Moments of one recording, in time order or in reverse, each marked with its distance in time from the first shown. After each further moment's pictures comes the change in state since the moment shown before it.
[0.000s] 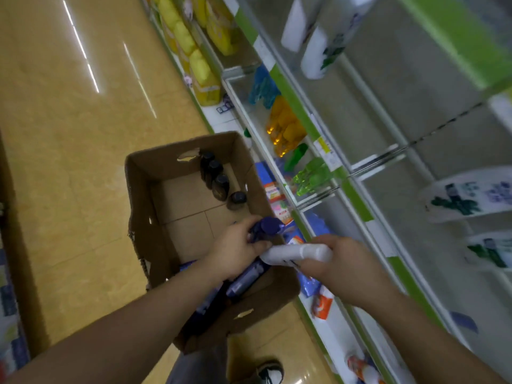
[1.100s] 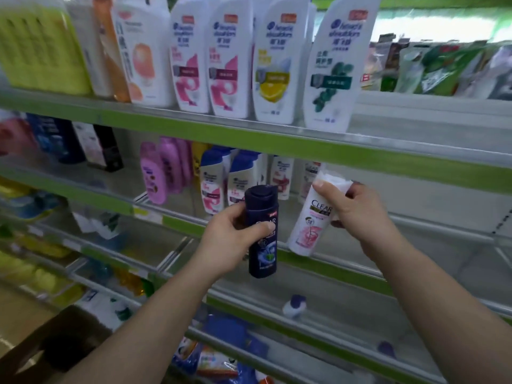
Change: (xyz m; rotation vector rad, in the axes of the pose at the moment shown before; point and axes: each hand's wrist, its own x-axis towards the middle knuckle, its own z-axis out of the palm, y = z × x) left_hand -0.202 0.445 0.202 -0.174 -0.298 0.626; right_hand -0.366 0.267 -0.224 1.074 1.084 0.002
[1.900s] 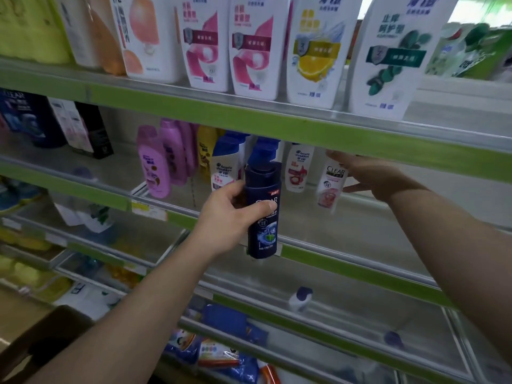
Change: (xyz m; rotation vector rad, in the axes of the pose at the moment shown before) left_hand 0.049 -0.018 -0.053 -0.045 -0.044 0.019; right_hand 0.125 0.005 0.027 -0.337 -0.216 0.194
